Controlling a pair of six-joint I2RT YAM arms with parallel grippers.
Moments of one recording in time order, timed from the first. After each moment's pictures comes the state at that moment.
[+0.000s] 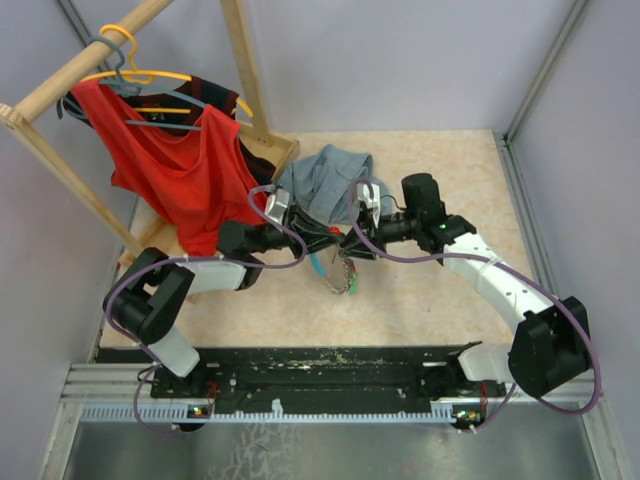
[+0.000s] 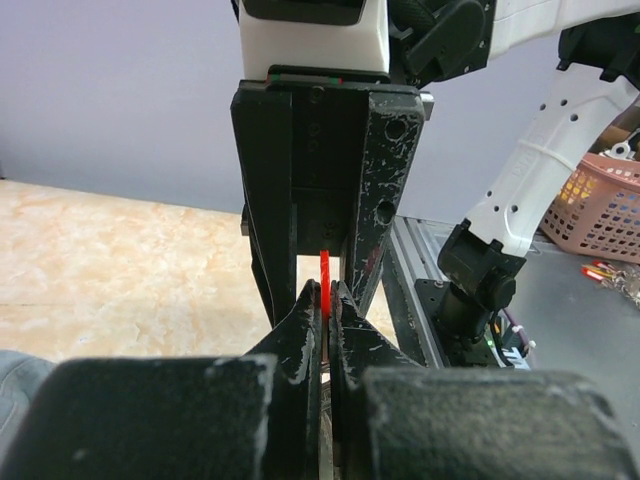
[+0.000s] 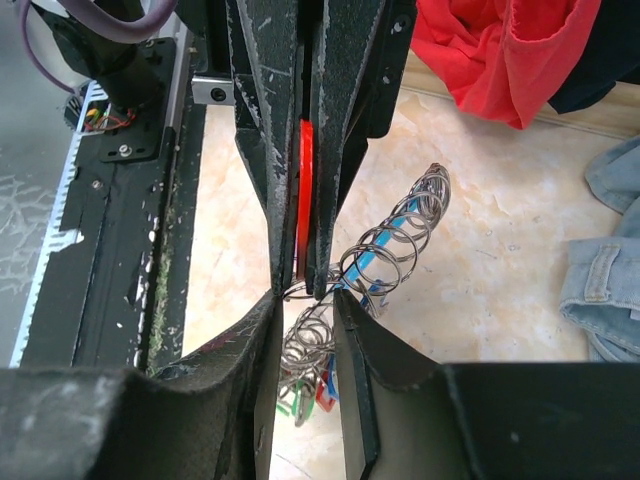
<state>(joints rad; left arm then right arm) -0.61 1.65 0.69 1.53 0.89 -0.63 0.44 1.28 0.98 -0.28 -1.05 -0.43</state>
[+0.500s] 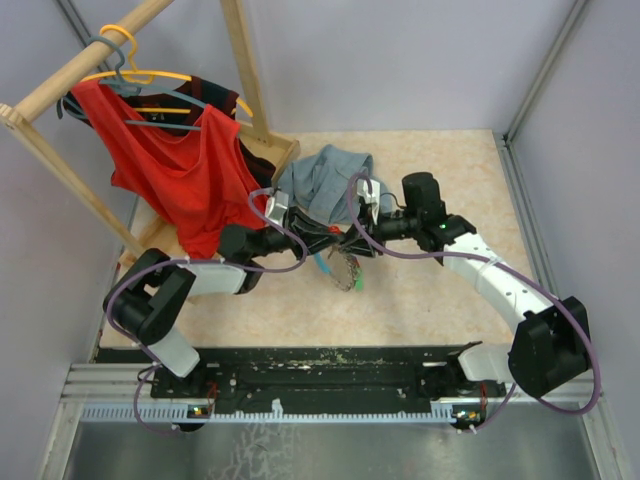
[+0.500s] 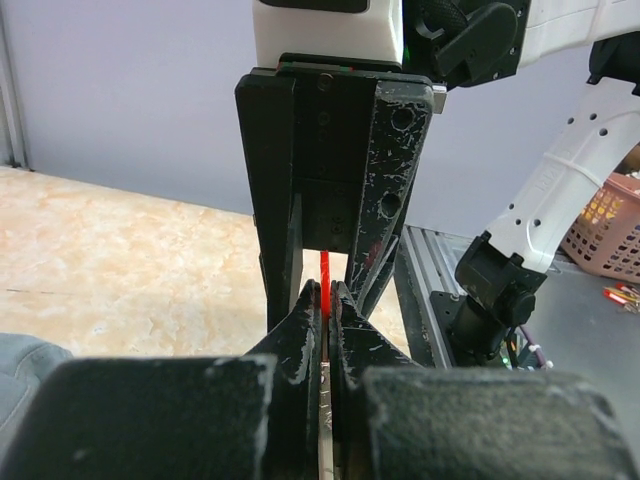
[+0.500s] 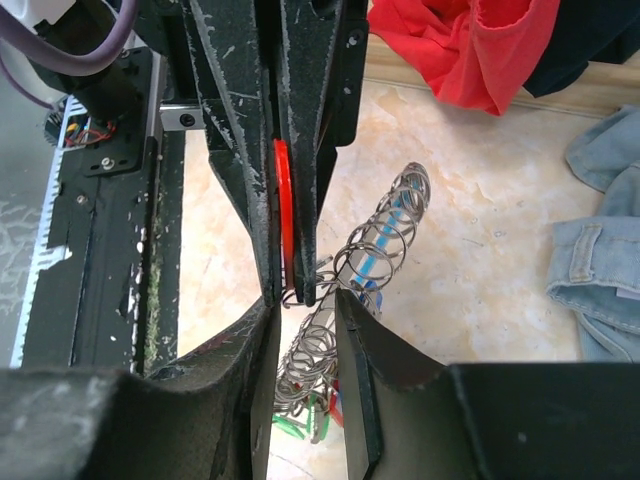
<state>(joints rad) -0.62 1.65 0.65 1.53 0.81 -0.60 0.44 1.28 0.98 -0.25 -1.00 -0.37</state>
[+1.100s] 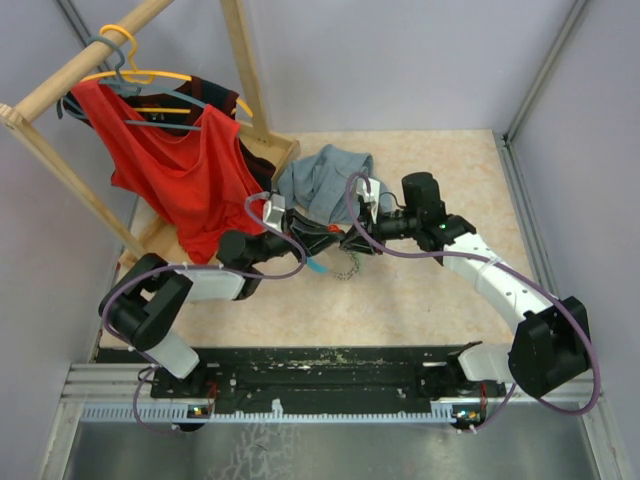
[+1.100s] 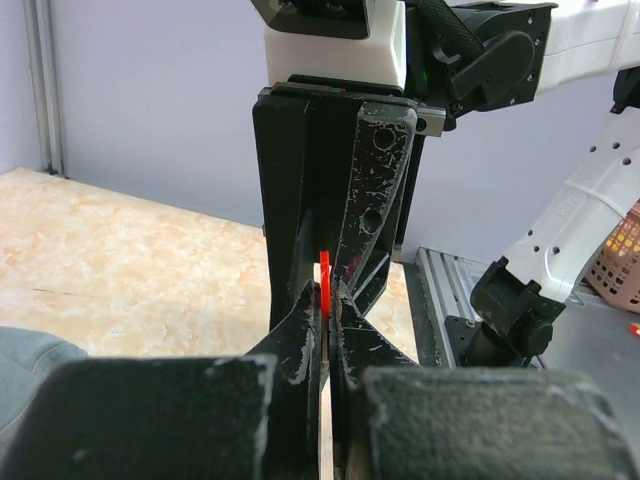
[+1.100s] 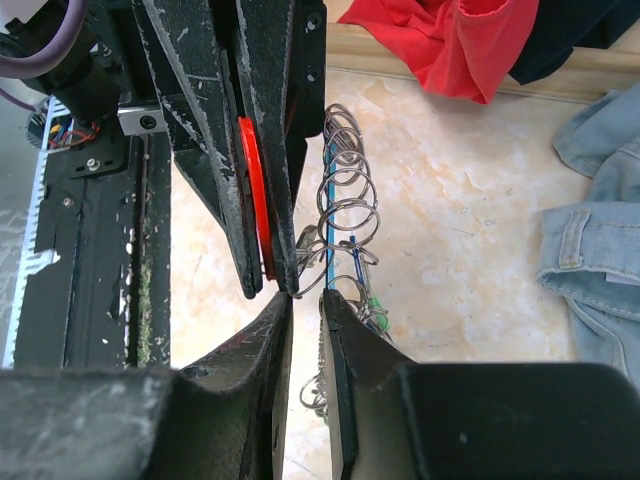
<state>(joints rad) -0.65 1.61 0.61 1.52 0.69 -0.58 0.44 1.28 0.98 -0.25 -0.95 -0.35</state>
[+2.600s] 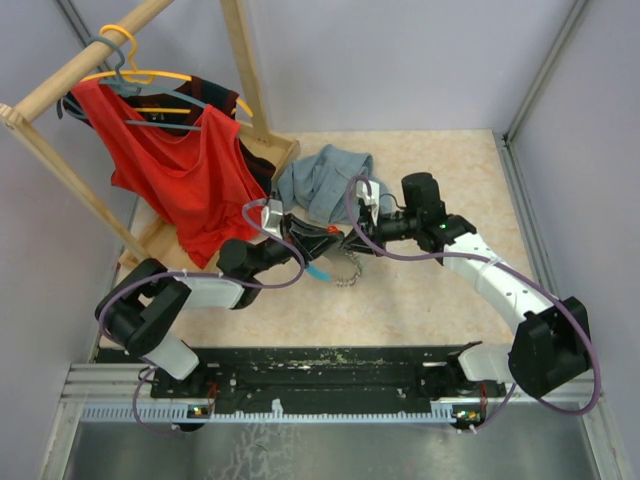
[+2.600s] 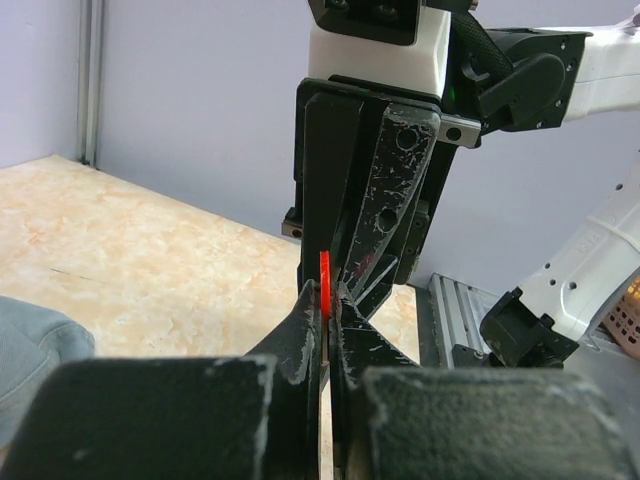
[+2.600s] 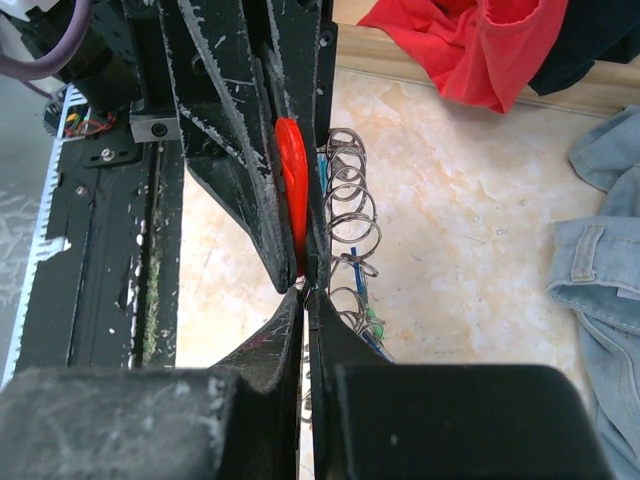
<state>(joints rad) -0.71 1.58 0.55 1.52 0.52 -0.58 0.44 1.28 0.98 -0.26 -0.99 -0.39</state>
